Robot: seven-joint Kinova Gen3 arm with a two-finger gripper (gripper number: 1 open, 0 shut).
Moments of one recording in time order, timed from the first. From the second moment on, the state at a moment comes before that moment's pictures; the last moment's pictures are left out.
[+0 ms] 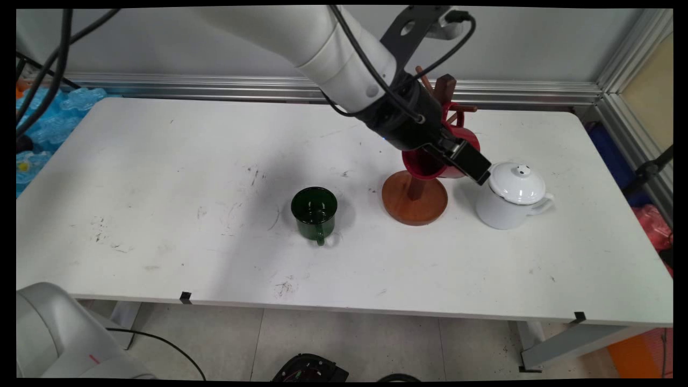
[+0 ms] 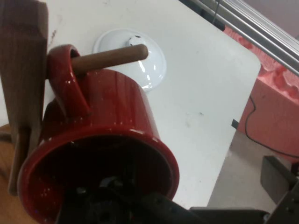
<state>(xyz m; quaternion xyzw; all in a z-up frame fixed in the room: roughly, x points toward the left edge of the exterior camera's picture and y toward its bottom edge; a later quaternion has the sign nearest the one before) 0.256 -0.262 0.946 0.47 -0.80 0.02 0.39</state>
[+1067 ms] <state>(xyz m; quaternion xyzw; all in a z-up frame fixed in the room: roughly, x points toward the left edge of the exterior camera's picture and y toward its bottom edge) 0.246 -0.265 0.938 0.49 -0.79 0.05 0.37</state>
